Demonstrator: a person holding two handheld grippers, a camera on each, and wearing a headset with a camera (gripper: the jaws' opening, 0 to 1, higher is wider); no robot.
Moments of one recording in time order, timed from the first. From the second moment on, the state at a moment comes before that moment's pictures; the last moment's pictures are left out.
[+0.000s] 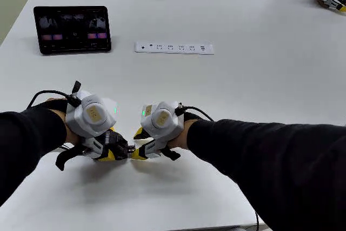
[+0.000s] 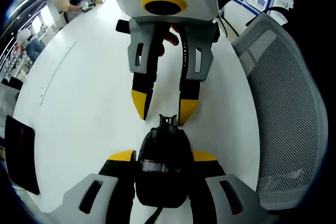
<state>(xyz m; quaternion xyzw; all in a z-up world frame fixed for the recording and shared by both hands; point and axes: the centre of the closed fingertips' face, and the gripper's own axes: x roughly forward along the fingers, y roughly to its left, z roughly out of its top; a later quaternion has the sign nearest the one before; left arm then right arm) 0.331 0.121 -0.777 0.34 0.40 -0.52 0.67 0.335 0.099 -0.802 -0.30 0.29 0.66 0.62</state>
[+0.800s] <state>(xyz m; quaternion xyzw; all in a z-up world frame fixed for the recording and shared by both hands) 0.329 0.120 -0.780 0.35 0.41 -0.52 0.66 0.325 0.097 -0.807 -0.30 0.27 0.68 0.61</state>
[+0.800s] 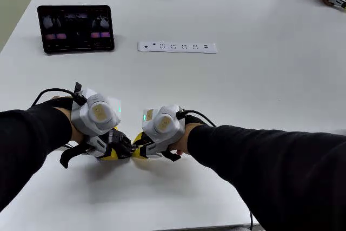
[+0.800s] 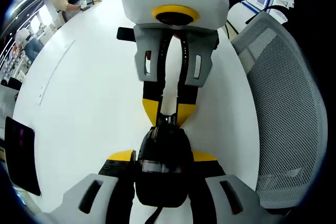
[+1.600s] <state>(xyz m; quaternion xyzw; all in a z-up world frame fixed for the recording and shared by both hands) 0.329 0.121 -0.778 0.35 0.41 -0.52 0.67 0.330 0.078 -0.809 -0.30 0.30 0.67 0.61</state>
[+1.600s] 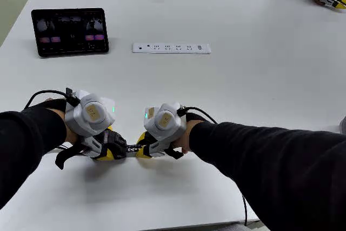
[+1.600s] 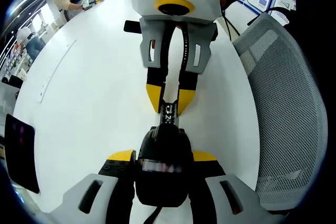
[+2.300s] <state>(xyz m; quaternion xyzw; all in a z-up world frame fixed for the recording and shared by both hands) 0.330 0.120 -0.780 0.35 0.41 -0.51 0.67 0.332 0.052 -0.808 -0.32 0.31 0.66 0.60</state>
